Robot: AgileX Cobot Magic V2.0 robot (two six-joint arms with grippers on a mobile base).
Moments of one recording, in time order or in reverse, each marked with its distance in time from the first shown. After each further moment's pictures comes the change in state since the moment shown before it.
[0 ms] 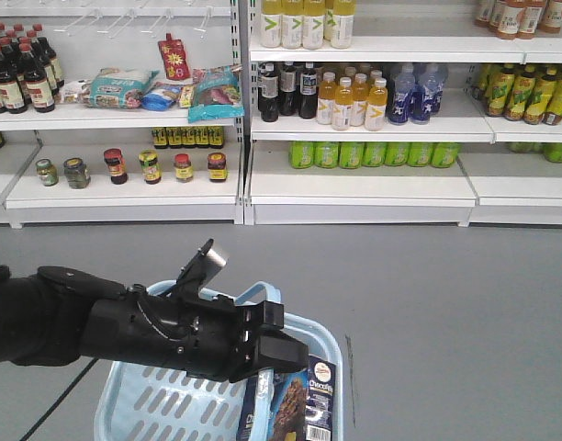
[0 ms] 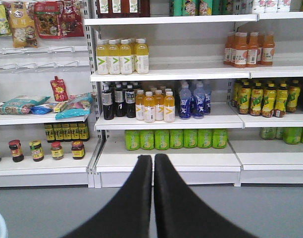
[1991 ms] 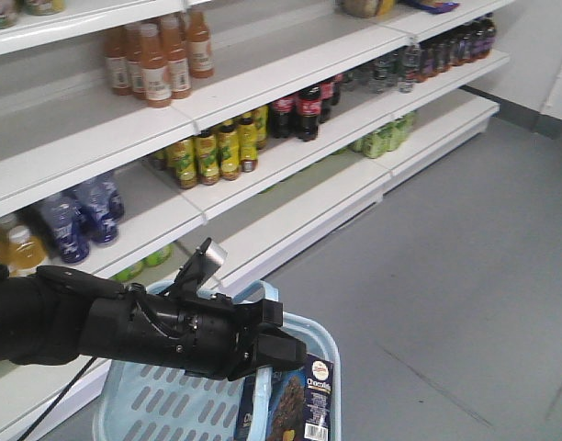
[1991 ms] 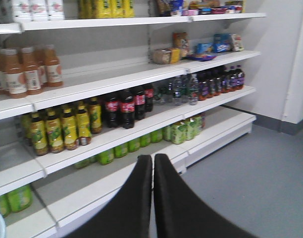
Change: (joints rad) left arm 0.000 0.000 0.000 0.000 -0.003 0.000; right arm 0.000 0.000 0.000 0.000 0.000 0.000
